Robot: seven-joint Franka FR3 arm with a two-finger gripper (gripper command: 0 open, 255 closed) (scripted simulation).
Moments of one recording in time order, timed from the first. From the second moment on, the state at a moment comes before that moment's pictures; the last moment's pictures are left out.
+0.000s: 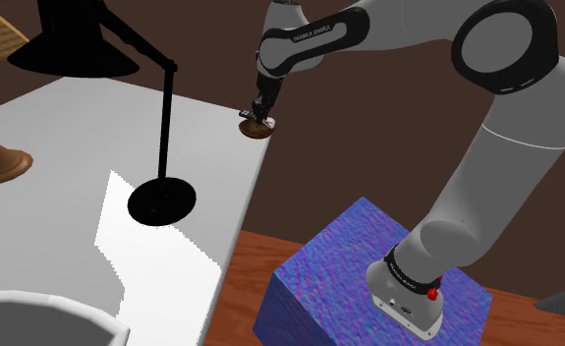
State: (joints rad) arm -0.07 0.20 0.10 -1.93 -0.03 2.20 -0.31
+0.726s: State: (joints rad) arm -0.07 0.21 0.10 -1.93 -0.03 2.21 -0.31
